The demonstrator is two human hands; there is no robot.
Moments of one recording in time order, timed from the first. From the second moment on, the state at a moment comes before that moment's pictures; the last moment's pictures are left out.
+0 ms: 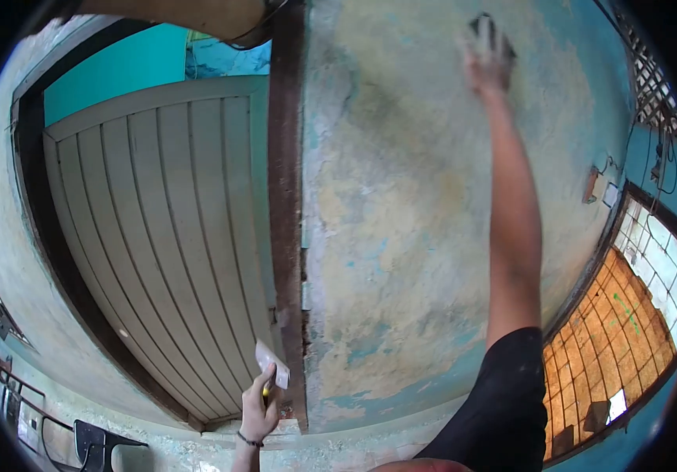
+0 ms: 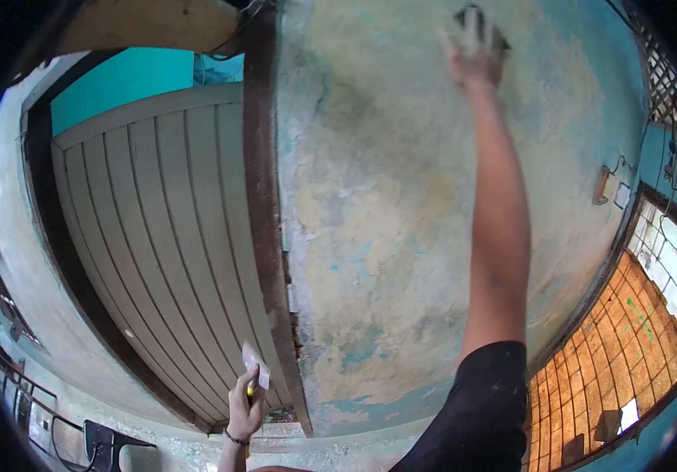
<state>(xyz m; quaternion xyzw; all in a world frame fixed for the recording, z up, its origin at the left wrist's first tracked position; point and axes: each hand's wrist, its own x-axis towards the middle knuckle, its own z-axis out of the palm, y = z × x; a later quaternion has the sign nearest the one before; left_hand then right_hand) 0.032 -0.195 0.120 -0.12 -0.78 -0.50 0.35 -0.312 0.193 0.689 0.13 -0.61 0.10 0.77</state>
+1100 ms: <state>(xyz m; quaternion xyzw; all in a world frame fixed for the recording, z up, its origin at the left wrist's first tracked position) 0.097 -0.216 0.113 -0.03 -0.75 -0.57 0.33 -0.324 0.267 0.665 0.10 -0.65 0.17 0.73</state>
